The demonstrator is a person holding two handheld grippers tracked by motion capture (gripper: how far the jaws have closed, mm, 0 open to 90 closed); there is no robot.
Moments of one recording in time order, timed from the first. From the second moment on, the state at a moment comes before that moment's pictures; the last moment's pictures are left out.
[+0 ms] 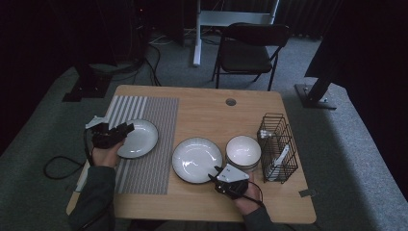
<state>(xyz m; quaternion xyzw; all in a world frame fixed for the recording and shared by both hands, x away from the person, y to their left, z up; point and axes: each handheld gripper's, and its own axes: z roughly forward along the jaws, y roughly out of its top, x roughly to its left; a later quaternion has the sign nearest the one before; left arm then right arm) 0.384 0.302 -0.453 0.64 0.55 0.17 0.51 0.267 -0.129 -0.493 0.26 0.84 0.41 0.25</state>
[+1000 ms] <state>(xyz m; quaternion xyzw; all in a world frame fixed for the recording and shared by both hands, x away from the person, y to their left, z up) 0.404 0.126 -0.420 0.76 0.36 0.10 0.52 0.243 -0.161 -0.471 0.29 0.81 0.41 0.29</state>
